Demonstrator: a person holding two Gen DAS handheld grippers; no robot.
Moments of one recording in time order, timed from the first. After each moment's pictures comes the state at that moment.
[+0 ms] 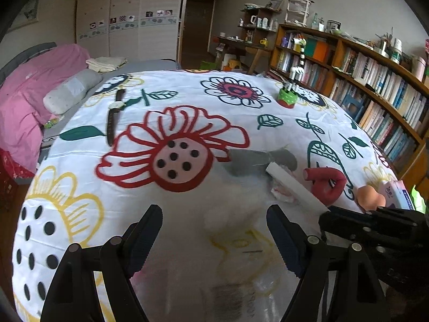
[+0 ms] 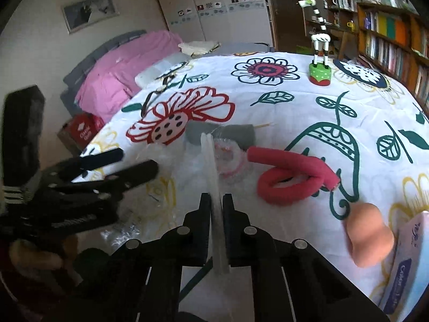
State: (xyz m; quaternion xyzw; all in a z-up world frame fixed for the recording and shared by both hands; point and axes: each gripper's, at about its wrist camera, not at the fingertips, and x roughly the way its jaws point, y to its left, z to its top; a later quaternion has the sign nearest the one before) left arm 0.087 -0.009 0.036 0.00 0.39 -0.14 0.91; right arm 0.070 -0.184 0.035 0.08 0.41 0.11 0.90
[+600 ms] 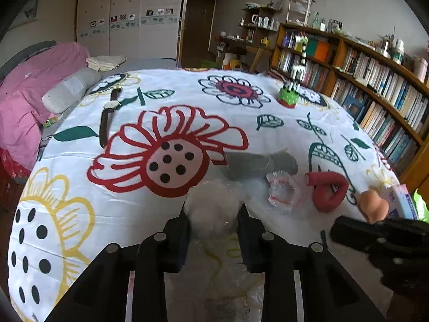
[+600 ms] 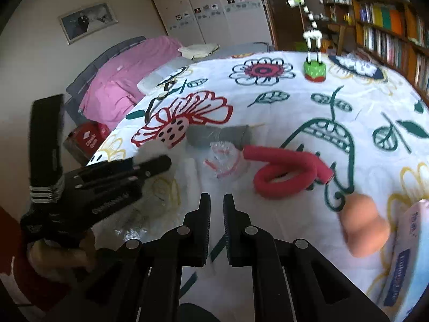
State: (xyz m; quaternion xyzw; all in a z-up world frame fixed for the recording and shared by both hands) left arm 0.092 -0.012 0.036 -0.01 0.39 -0.14 0.91; right arm 0.063 -0.195 0.042 0.12 0.40 0.12 0.90
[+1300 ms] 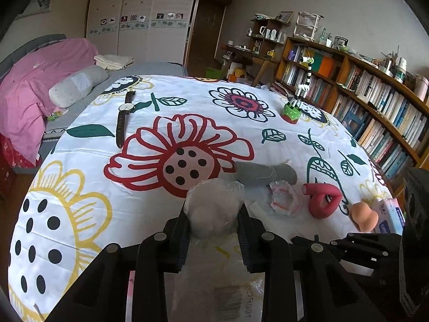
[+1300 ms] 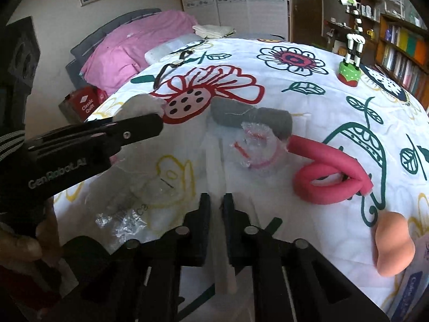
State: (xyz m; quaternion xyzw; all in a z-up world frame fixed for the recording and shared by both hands) left arm 0.082 0.005 0.047 -0.04 0.38 -0.13 0.92; right arm 0.082 -0.147 0.018 0.02 0.44 0.14 0.89
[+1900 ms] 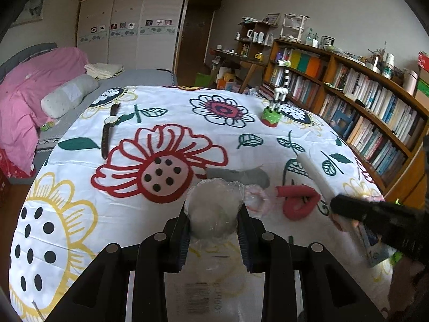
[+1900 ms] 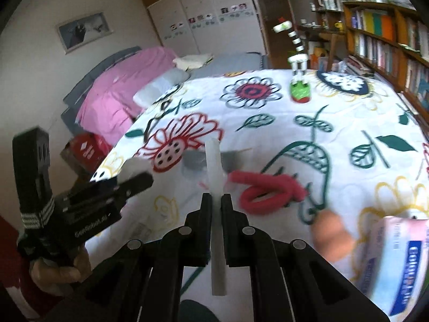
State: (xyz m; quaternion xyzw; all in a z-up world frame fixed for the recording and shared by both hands) left arm 0.070 -0.019 0.064 -0.03 0.36 -0.15 0.92; right arm 0.052 -0.214 0.078 0.12 0.38 0.10 0.91
